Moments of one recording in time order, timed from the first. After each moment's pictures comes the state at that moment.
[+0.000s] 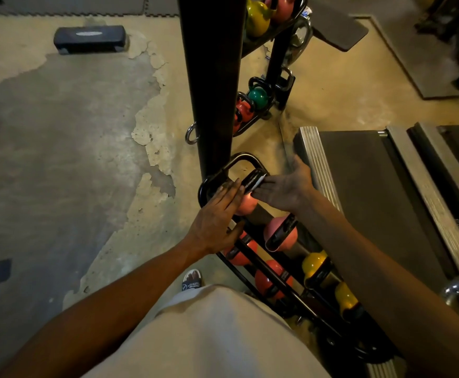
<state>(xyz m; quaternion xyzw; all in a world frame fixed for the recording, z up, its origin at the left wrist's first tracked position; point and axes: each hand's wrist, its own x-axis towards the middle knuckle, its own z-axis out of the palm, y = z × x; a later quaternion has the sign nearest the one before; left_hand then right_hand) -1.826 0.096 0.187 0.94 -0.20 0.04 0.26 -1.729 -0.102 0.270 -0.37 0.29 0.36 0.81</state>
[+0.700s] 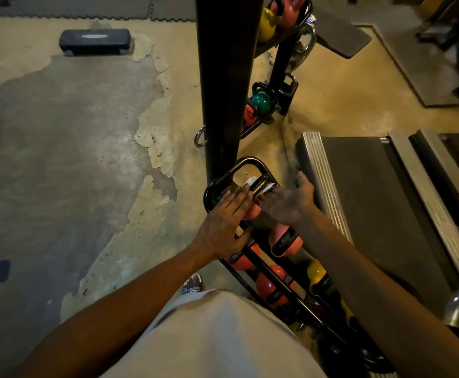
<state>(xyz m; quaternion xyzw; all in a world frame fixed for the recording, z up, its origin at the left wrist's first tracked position) -1.827 0.093 0.182 0.94 -0.21 0.05 0.26 -1.747 -0.093 0.254 -0.33 0.32 0.31 0.83</state>
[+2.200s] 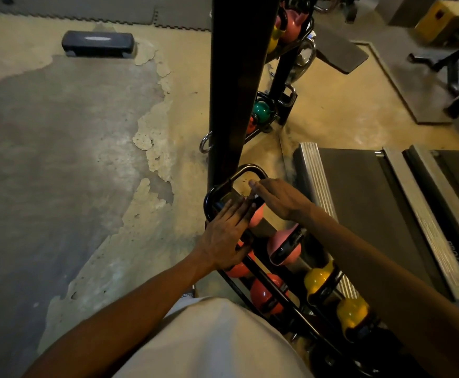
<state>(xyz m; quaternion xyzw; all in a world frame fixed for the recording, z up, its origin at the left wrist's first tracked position) -1.831 0.092 0.171 0.94 -0.24 0.06 0.23 -1.718 -0.095 0.254 -0.91 -0.28 0.15 0.27</state>
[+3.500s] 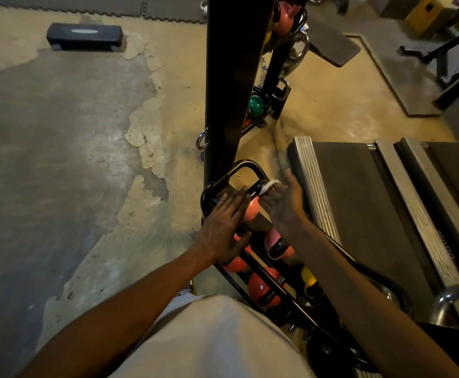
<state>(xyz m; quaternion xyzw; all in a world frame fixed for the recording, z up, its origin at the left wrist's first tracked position) -1.827 0.093 0.171 0.93 -0.23 0.07 0.27 -1.759 -0.072 0.253 -0.53 0.28 0.17 0.78</state>
